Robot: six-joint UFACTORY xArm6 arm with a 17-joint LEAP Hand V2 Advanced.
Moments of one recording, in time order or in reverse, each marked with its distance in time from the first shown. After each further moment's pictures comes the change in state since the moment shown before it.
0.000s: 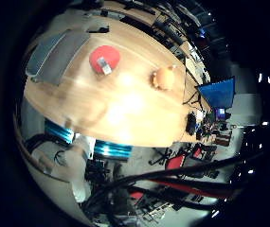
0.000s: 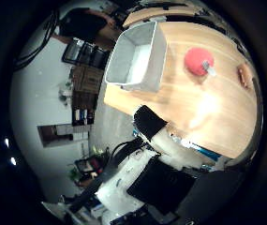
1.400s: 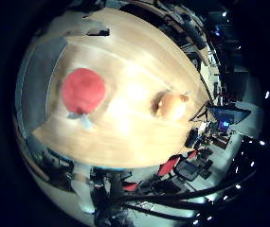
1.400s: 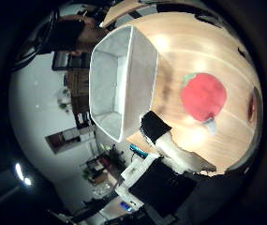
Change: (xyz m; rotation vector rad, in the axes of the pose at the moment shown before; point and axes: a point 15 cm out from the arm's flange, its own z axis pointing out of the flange) arm 0.057 -0.184 0.091 -0.216 -0.046 0.014
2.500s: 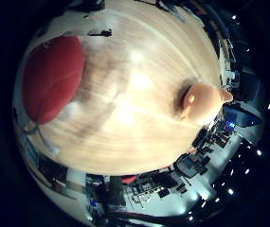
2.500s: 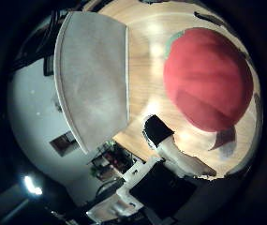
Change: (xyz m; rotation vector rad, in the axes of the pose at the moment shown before) arm 0.035 -0.008 0.115 -0.130 -0.039 0.042
